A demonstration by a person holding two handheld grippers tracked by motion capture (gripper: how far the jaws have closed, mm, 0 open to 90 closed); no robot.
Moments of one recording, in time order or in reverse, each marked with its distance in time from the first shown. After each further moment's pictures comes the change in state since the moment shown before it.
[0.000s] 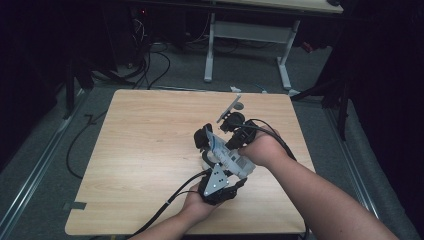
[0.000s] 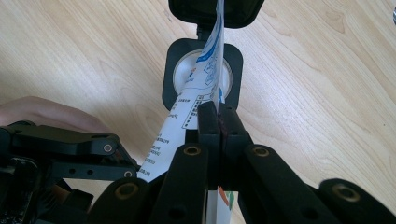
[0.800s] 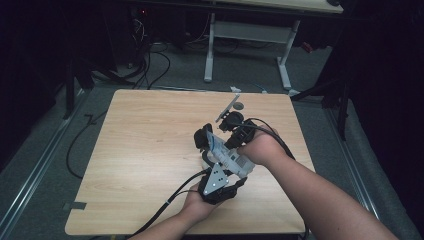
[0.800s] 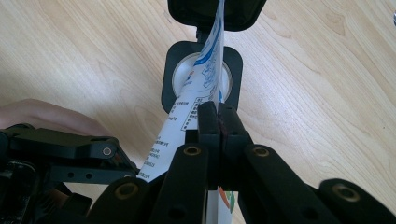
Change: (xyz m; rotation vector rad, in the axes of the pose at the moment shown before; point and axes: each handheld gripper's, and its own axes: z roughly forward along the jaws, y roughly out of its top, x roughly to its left) left arm 0.001 0.001 0.000 -0.009 -0.001 -0.014; right arm -0.001 0.003 0.002 0.002 -0.001 -0.011
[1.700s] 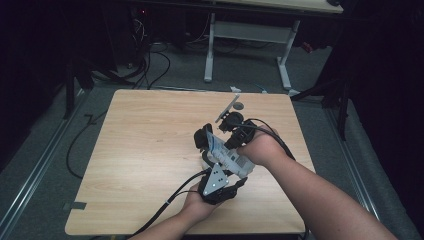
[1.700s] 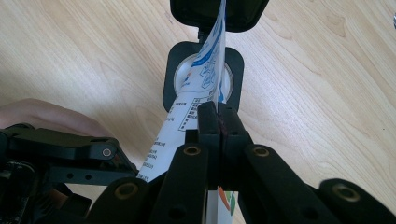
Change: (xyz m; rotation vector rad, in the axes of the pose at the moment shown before) left arm -0.001 0.001 -0.001 -0.006 -0.002 0.004; right arm 0.001 0.000 -0.001 -0.003 0.000 -0.011
